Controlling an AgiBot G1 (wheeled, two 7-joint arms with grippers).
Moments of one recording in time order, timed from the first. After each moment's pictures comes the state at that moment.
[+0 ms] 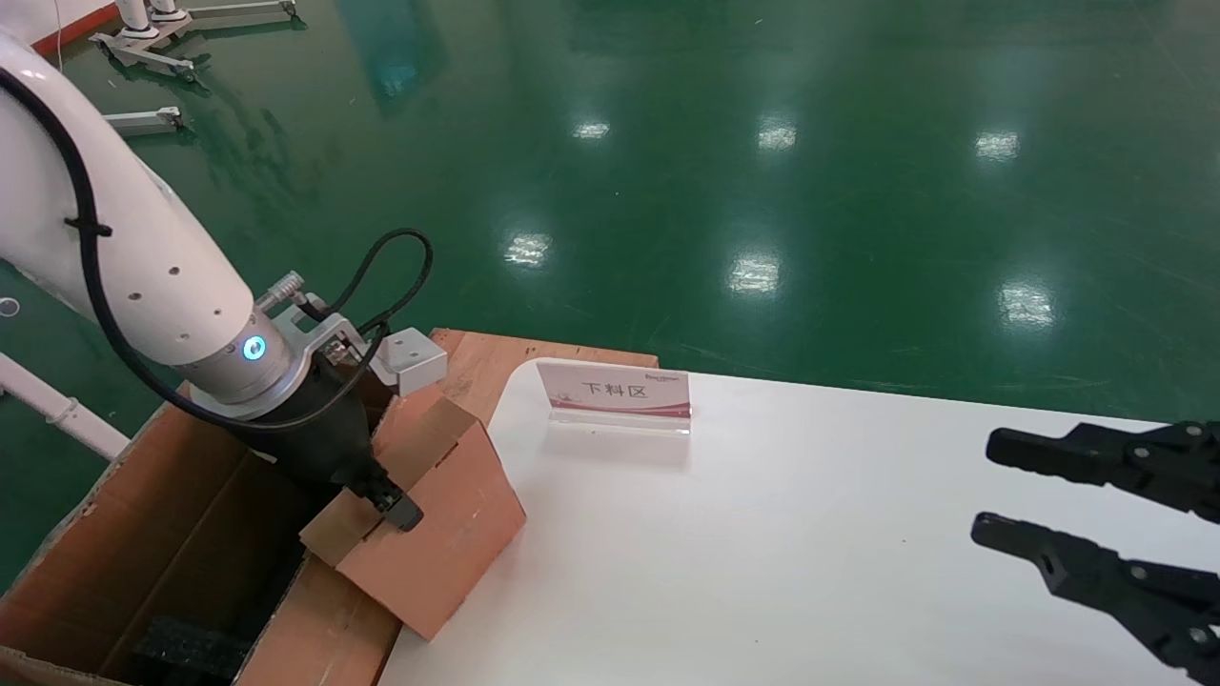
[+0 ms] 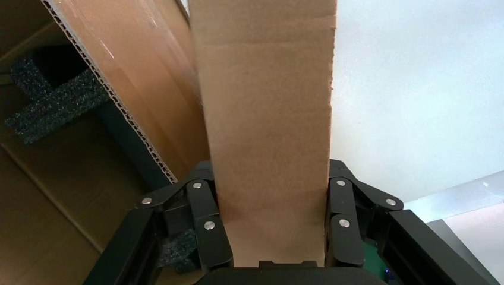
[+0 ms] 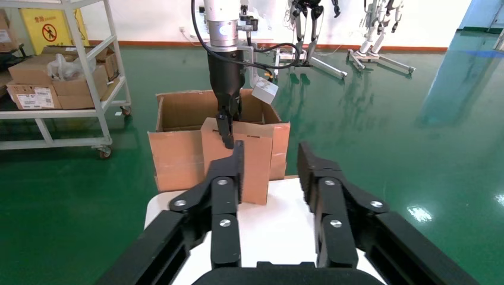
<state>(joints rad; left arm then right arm) -2.15 0.68 1.73 -1.36 1.55 1.47 -1.61 1.08 -0.61 -0.29 1.28 -0.72 -1.49 0.18</state>
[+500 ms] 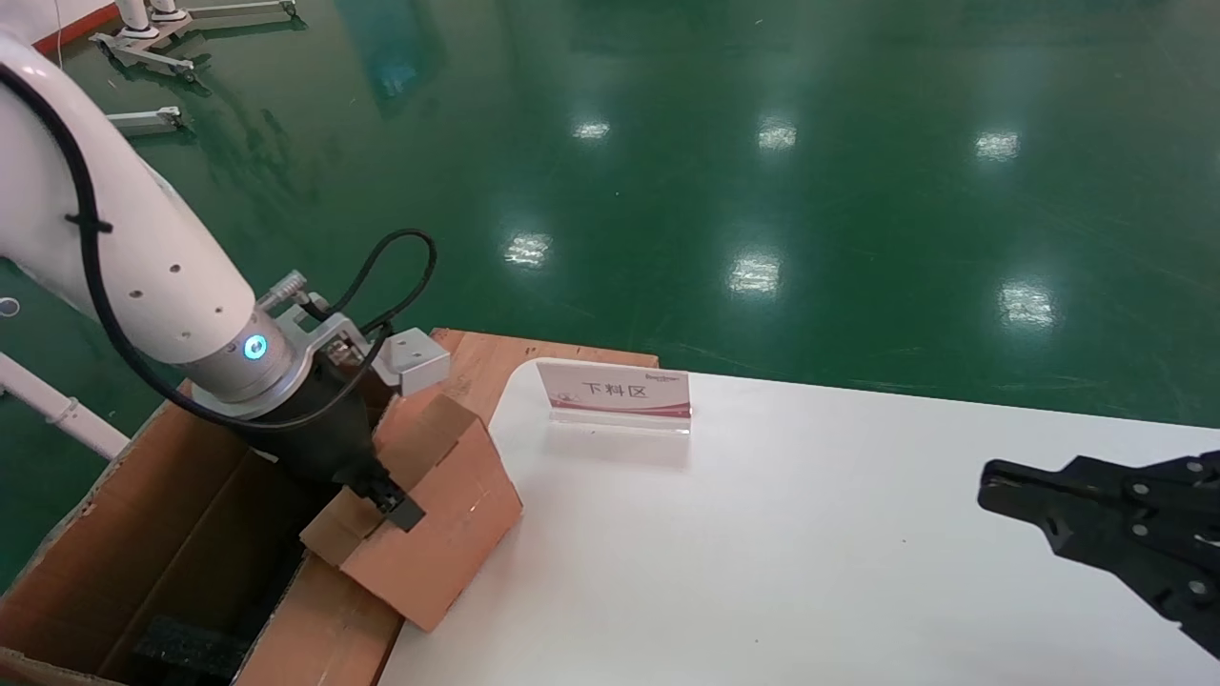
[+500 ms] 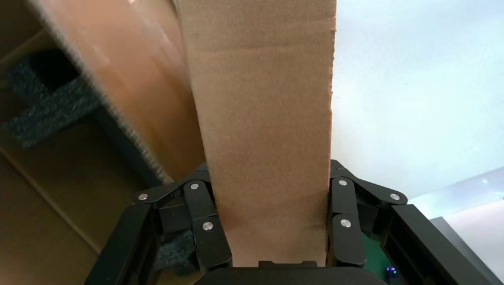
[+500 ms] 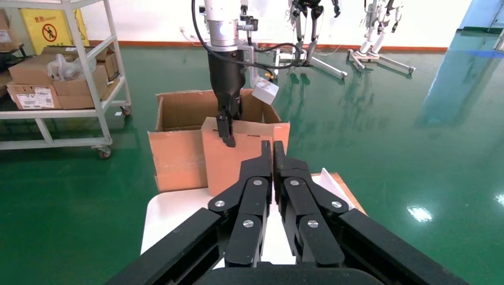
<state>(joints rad) -2.17 0.67 1.70 -1.33 1.49 1.47 -1.58 1.08 -0.61 -0.29 1.28 -0.72 -1.49 0.18</state>
